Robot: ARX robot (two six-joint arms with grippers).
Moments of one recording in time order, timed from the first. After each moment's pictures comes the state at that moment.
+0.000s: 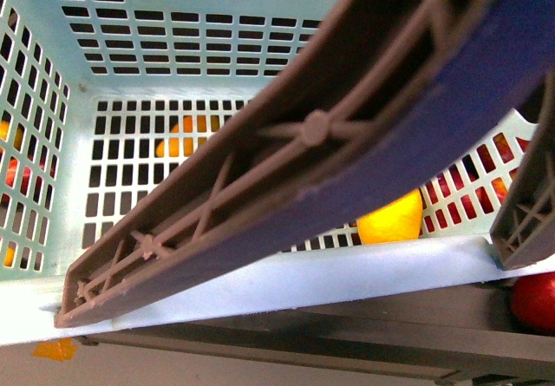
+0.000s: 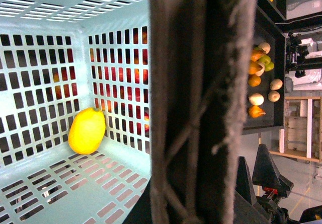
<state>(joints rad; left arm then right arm) -0.57 1.53 1.31 -0.44 0.34 -0.83 0.00 0.54 0.05 0.49 0.00 0.00</state>
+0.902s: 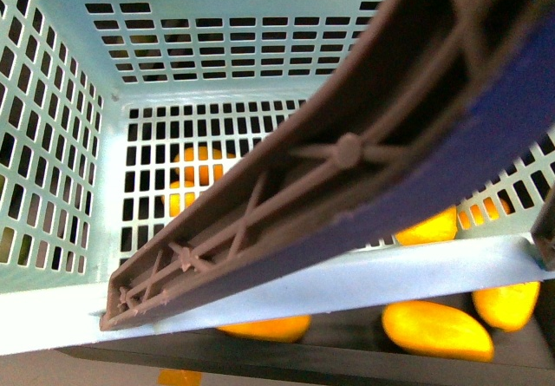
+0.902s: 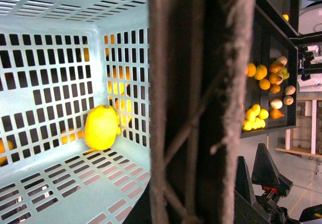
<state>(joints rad) -0.57 1.53 1.31 -0.44 0.34 -0.83 0.00 0.54 0.05 0.49 0.00 0.00</state>
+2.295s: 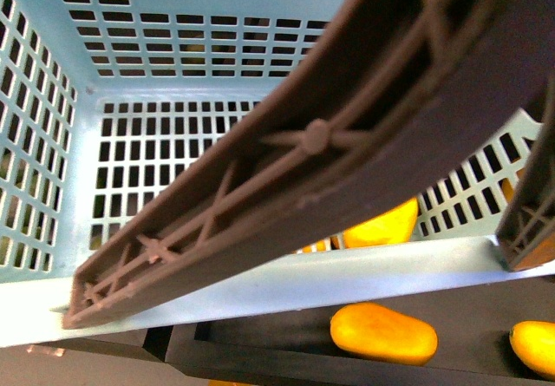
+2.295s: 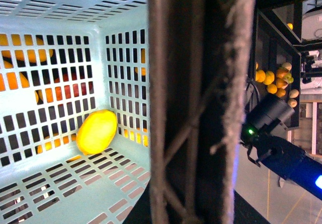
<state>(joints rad) -0.57 1.53 1.31 -0.44 0.34 -0.83 -0.36 2.02 0.94 0.21 -0.02 0.41</state>
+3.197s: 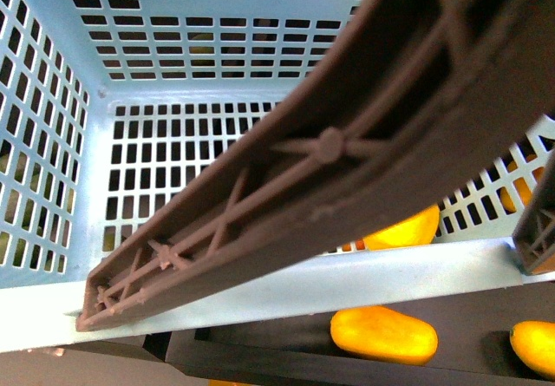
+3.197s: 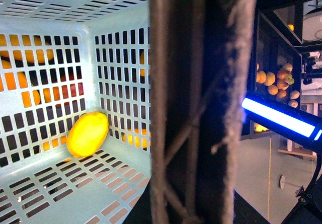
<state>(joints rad) -0.57 1.53 1.31 -0.44 0.34 -0.83 -0.20 2.51 1.44 0.03 0.09 0.50</state>
